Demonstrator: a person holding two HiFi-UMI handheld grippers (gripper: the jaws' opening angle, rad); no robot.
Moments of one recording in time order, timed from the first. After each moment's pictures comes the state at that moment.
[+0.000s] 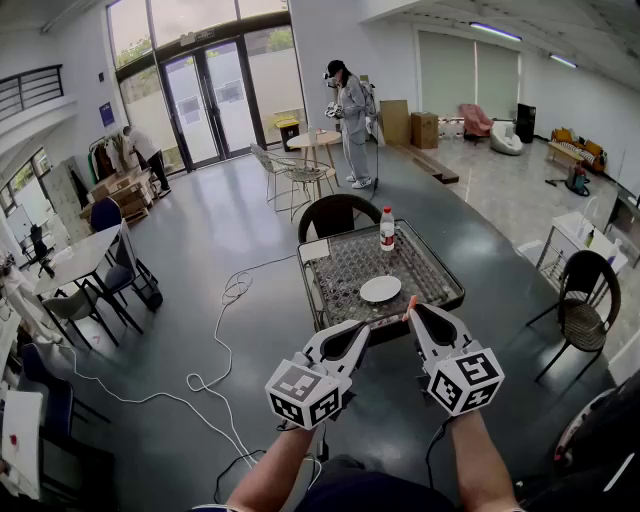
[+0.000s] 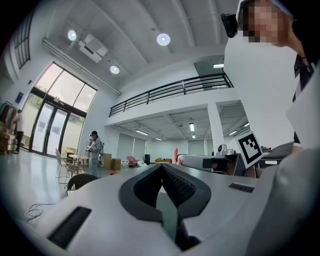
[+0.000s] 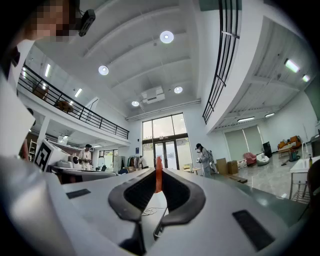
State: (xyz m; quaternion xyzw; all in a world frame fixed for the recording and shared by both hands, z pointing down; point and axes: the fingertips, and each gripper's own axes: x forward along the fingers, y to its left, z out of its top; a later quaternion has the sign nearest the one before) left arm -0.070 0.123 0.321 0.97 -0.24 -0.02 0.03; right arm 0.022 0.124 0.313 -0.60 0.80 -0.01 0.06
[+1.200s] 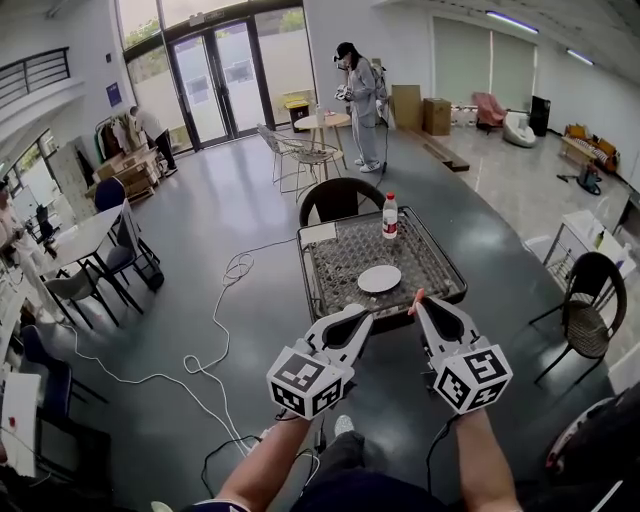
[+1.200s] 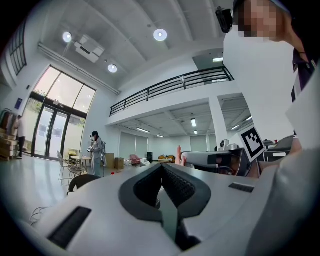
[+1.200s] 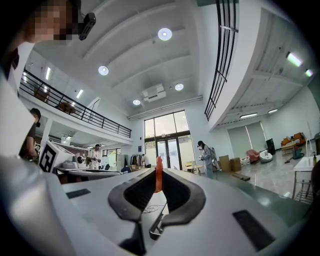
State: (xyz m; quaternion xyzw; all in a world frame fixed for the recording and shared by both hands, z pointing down) left arm -0.034 0.103 0.339 0.97 -0.25 0.00 0.01; right arm 0.057 0.110 0.330 -0.58 0.81 -0.02 0.06
